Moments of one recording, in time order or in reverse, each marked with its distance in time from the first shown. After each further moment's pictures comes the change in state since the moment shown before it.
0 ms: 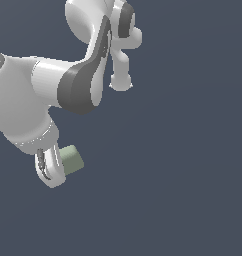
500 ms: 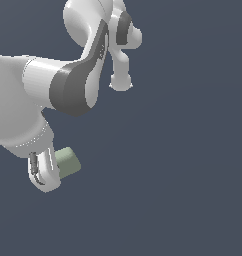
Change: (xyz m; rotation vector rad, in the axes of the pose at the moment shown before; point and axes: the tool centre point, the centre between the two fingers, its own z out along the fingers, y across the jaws) arm 0.011 -0.007 -0.006 0.000 0.000 0.001
